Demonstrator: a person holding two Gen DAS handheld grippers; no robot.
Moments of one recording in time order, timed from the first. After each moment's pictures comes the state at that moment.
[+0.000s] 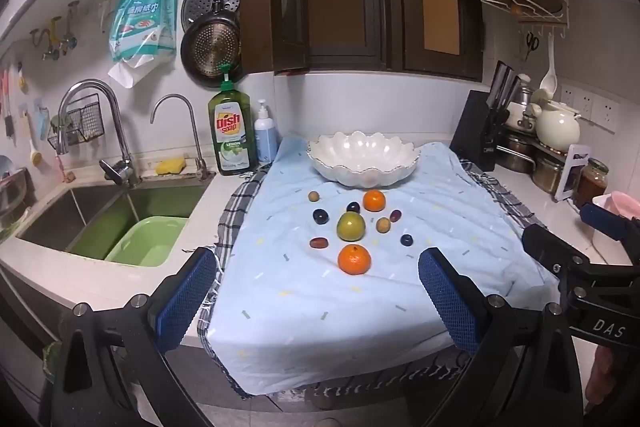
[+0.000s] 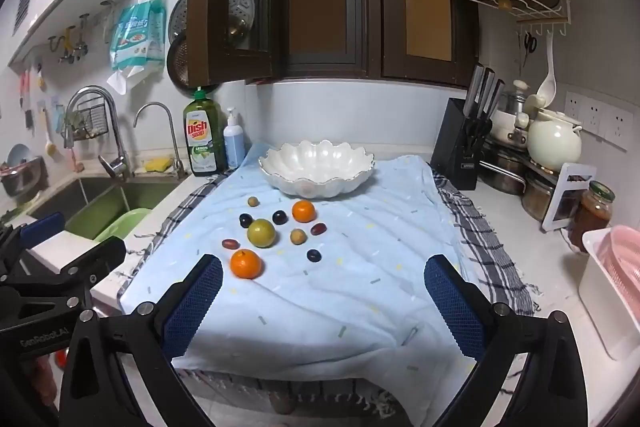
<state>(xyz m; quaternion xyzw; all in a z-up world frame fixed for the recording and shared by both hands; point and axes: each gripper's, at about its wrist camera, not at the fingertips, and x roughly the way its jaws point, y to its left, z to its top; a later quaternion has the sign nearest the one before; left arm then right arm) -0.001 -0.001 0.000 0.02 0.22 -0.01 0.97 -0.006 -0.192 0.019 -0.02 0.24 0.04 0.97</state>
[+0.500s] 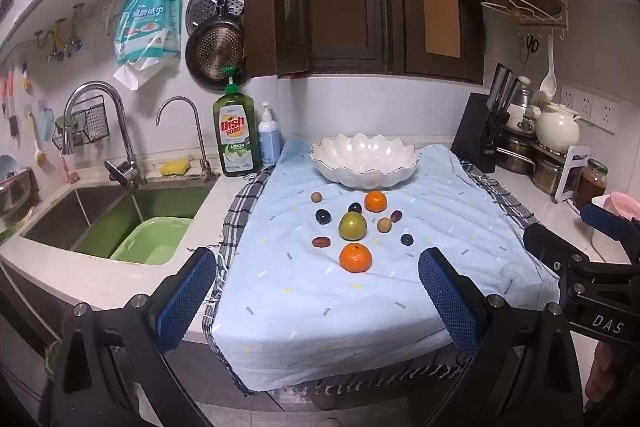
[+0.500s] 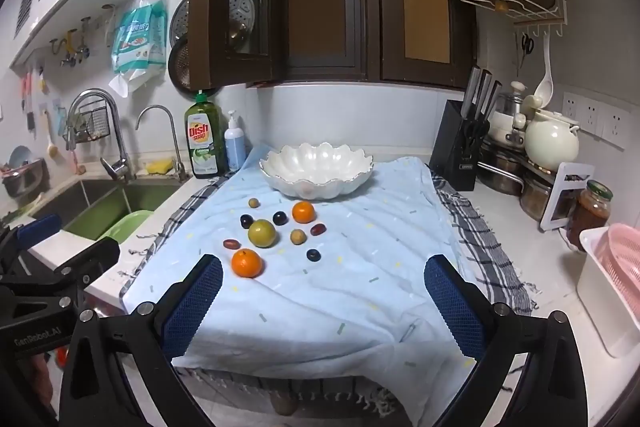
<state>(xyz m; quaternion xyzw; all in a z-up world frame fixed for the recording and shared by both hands) -0.015 0.002 0.004 0.01 0.22 0.00 0.97 -0.018 -0.193 0.018 -0.02 0.23 0.04 0.97</state>
